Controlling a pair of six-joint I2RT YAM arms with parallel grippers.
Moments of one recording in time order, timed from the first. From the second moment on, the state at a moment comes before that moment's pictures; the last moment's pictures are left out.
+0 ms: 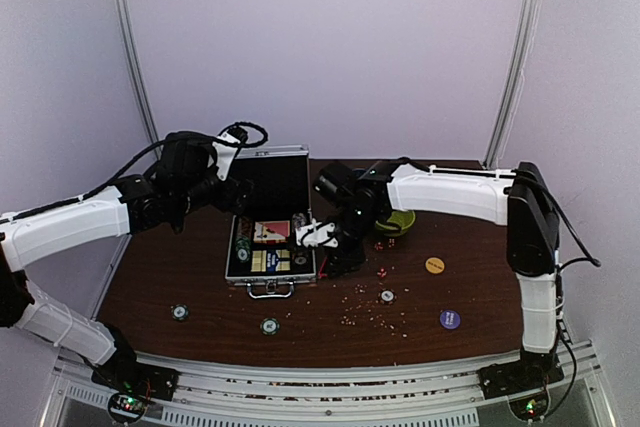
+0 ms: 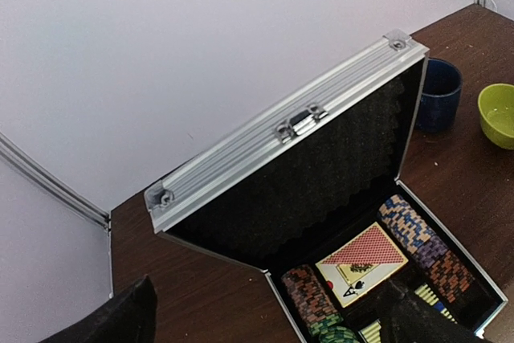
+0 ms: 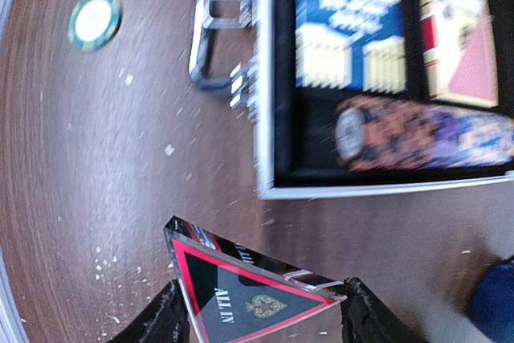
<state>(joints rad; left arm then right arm) -0.72 1.31 1.02 -0.16 -0.44 0.18 0.90 2.07 1.73 -0.89 -0.16 -0.76</state>
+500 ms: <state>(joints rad) -0.71 1.24 1.02 -0.16 -0.59 0.16 0.90 2.37 2.13 -0.69 -0.02 -0.62</state>
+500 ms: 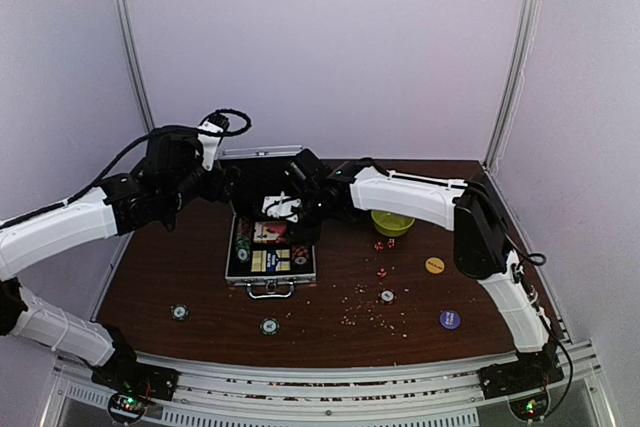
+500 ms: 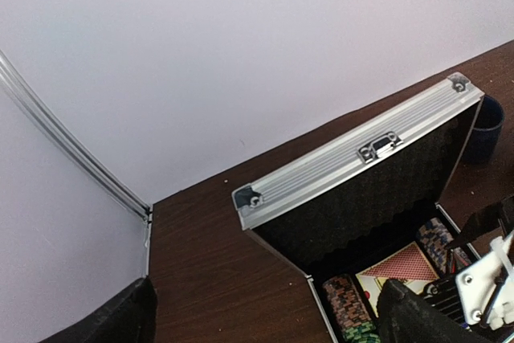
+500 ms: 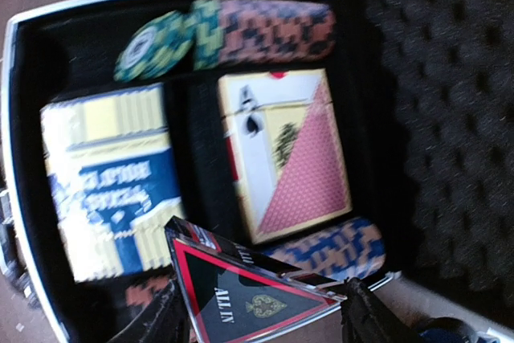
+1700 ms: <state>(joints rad) -0.70 1.22 1.02 -0.15 -0.58 0.15 0.94 2.56 2.26 -0.40 0.18 -0.67</state>
